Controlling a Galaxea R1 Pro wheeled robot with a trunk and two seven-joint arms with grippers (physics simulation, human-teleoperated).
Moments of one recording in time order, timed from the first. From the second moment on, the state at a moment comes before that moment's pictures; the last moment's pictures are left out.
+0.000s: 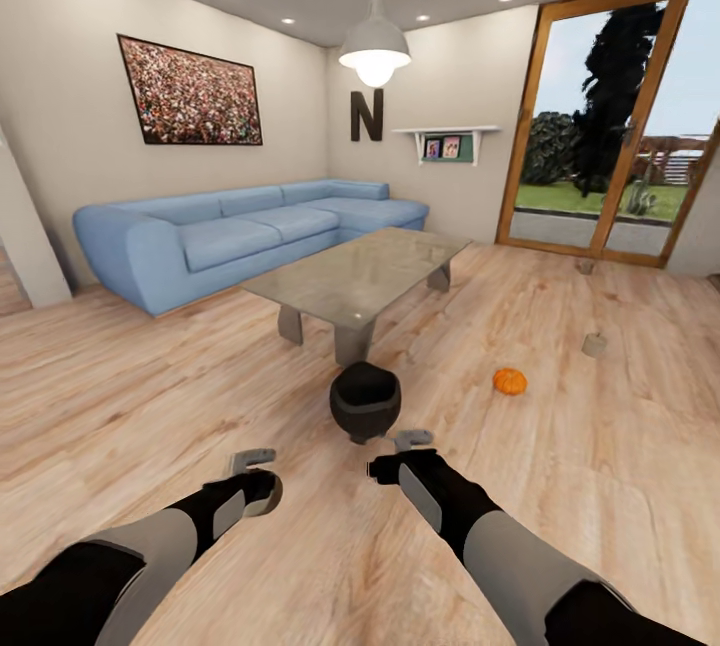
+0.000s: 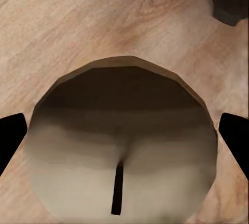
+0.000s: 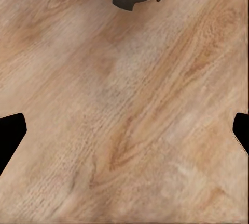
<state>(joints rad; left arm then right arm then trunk) -0.88 -0.01 -0.25 0.00 0.40 0.05 0.06 -0.79 0.17 0.45 -0.45 -0.47 0.44 -0.23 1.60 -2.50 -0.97</state>
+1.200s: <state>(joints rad) -0.87 -0.07 -0.26 0.00 0.27 0.07 0.04 -0.79 0.17 0.42 -0.09 -0.47 0.04 -0.22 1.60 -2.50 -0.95</state>
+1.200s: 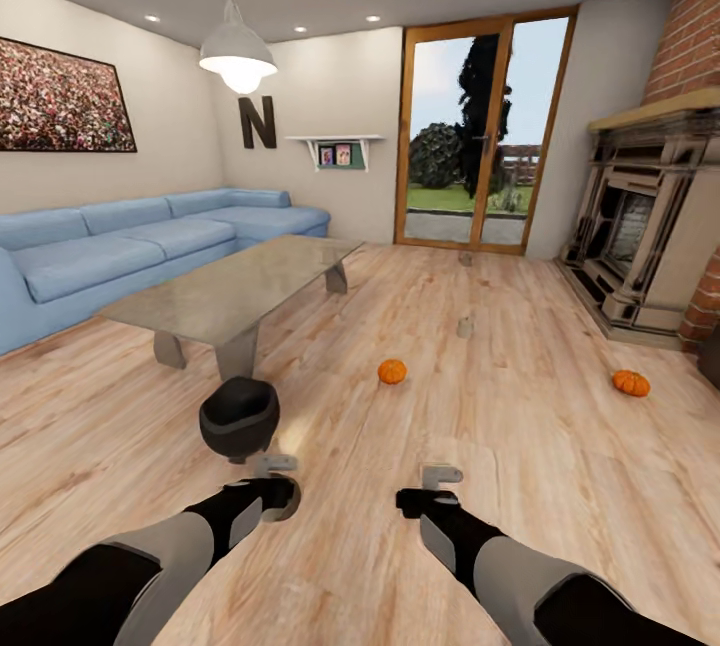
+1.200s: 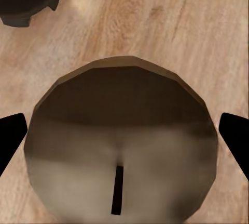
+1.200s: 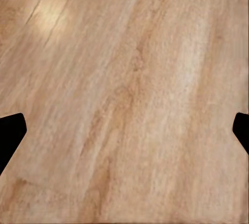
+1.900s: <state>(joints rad) -0.87 -0.07 -0.26 0.00 0.27 0.06 -0.01 -0.79 0.17 0.42 -0.03 -0.66 -0.05 -0.10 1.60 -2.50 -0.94</state>
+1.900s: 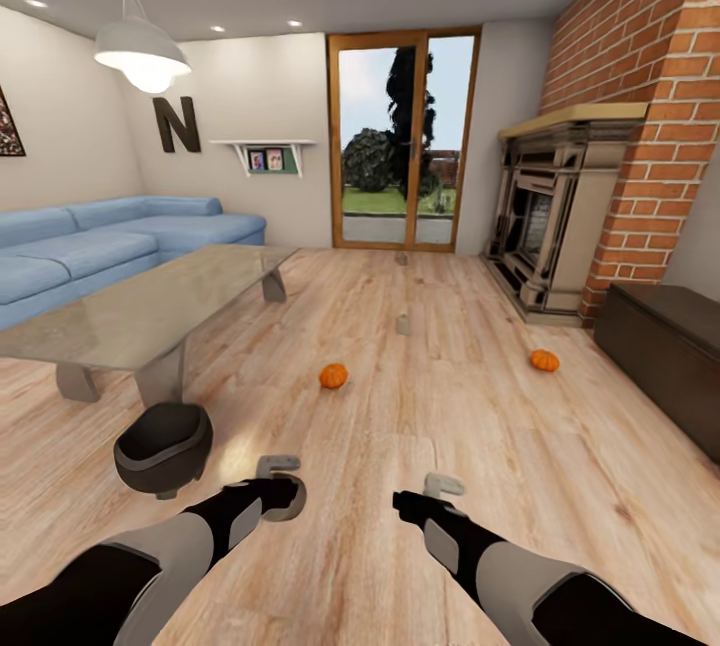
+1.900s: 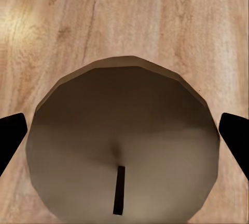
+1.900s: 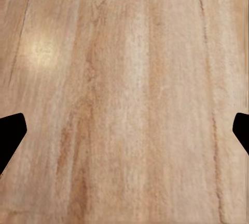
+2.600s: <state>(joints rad) -0.87 -0.07 -0.26 0.00 0.27 0.06 -0.01 -0.79 0.17 0.42 -0.02 -0.72 -0.09 -0.09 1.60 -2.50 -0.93</state>
